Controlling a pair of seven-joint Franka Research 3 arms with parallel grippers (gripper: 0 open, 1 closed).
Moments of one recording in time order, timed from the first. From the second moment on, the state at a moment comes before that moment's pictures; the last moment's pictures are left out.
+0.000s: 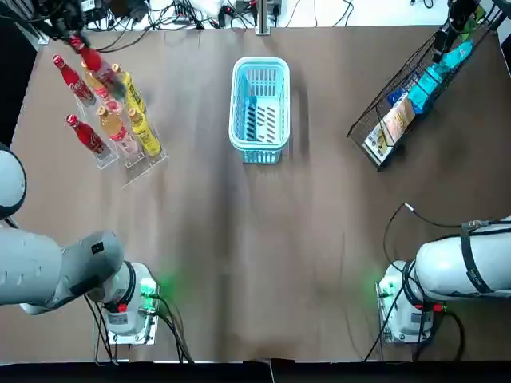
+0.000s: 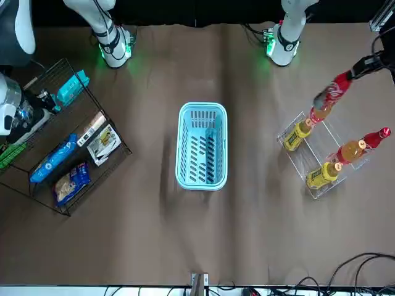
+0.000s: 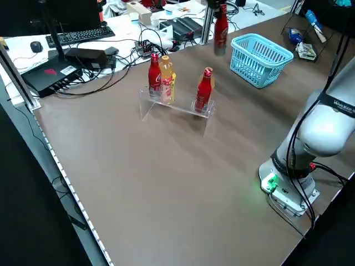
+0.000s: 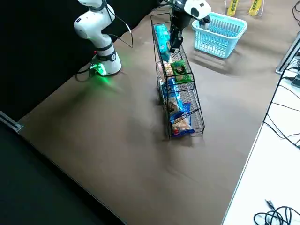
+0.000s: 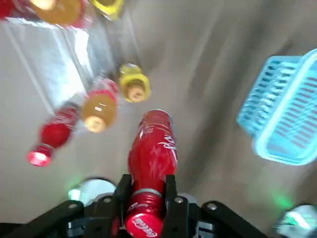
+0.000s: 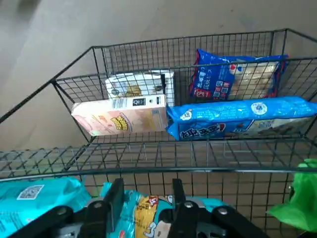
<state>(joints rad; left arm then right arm) 0.39 -0.11 -0.26 -1.64 -0.28 1.31 -0.22 -0.04 0.04 0.00 -1.71 -0.10 1.51 -0.70</state>
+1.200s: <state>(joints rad) -0.25 0.12 -0.34 -1.61 -0.17 1.73 -1.11 -0.02 0.04 0.02 -1.69 -0.19 1.44 -0.62</state>
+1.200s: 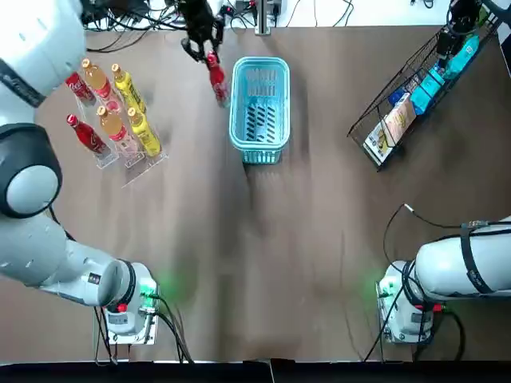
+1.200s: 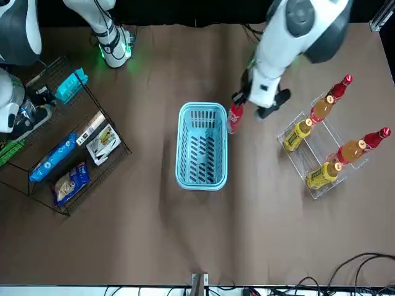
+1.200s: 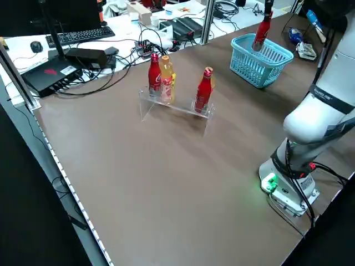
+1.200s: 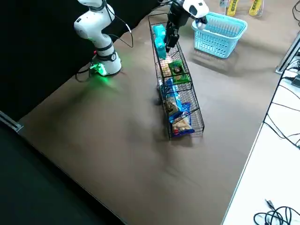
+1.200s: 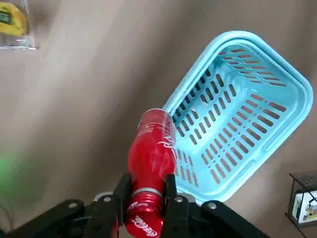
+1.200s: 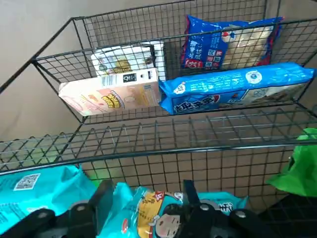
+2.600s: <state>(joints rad) -0.52 0.44 -0.24 -1.54 -0.08 1.93 -1.37 0.00 0.13 0.02 -1.60 -0.32 1.44 -0.64</state>
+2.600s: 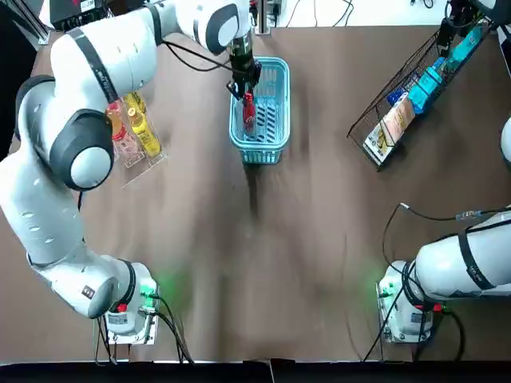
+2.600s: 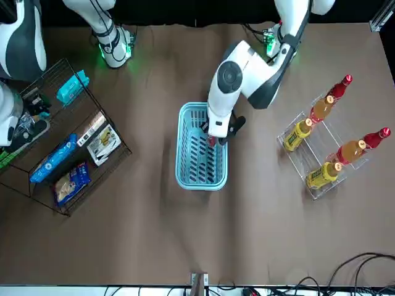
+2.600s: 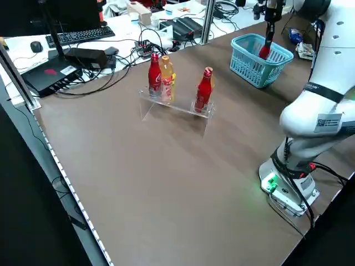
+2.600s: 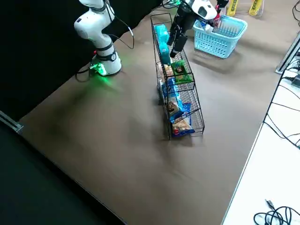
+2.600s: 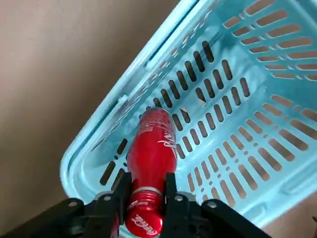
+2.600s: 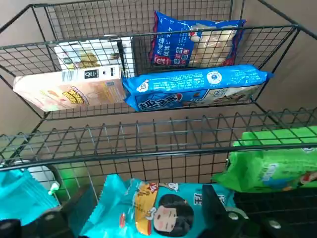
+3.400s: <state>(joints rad) -0.55 0.50 -0.24 -1.53 -0.08 1.95 -1.37 0.05 0.18 0.02 -1.59 -0.41 1.43 -0.70</state>
